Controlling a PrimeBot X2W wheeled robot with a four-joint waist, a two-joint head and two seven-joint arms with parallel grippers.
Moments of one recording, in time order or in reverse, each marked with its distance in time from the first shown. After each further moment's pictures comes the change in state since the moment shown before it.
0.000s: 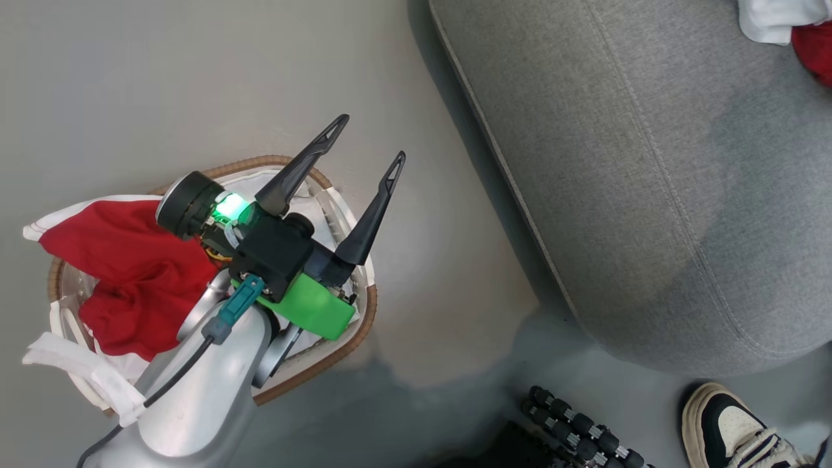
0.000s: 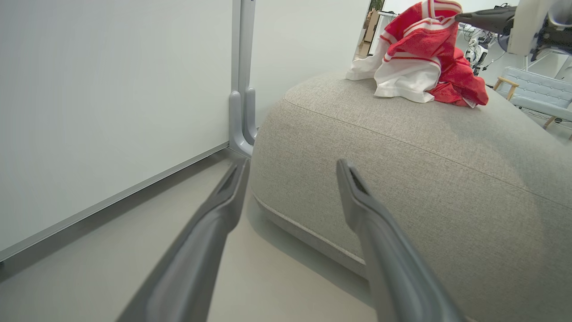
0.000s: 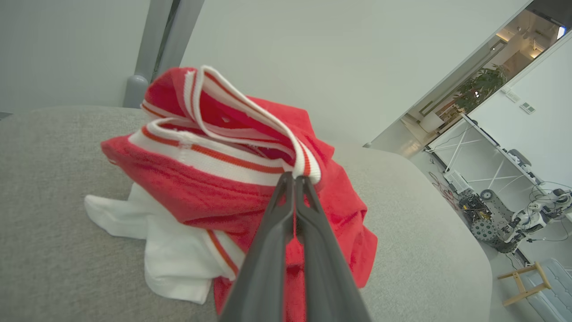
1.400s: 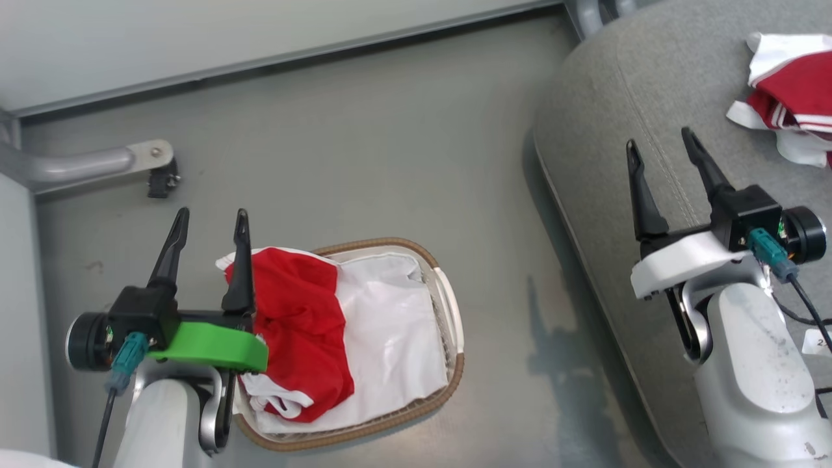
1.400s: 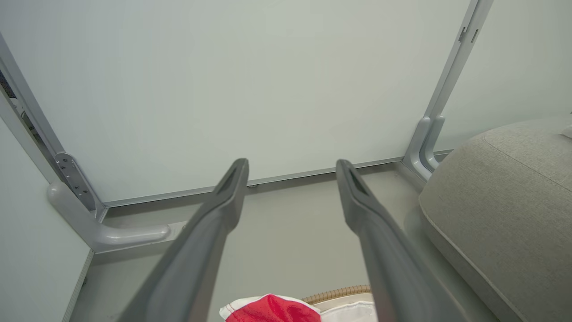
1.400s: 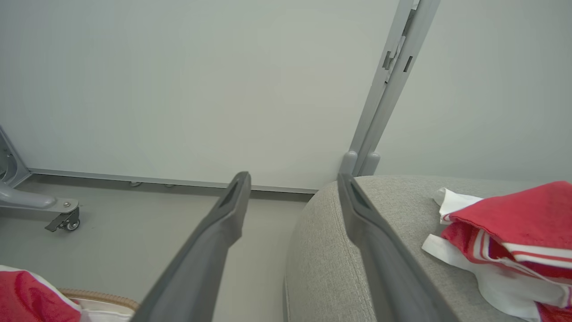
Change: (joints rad) left arm 0.300 -0.198 0.517 0.119 0.055 0.000 0.000; right arm 0.406 0.224 0.328 -0.225 0.186 0.000 0.000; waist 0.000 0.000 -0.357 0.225
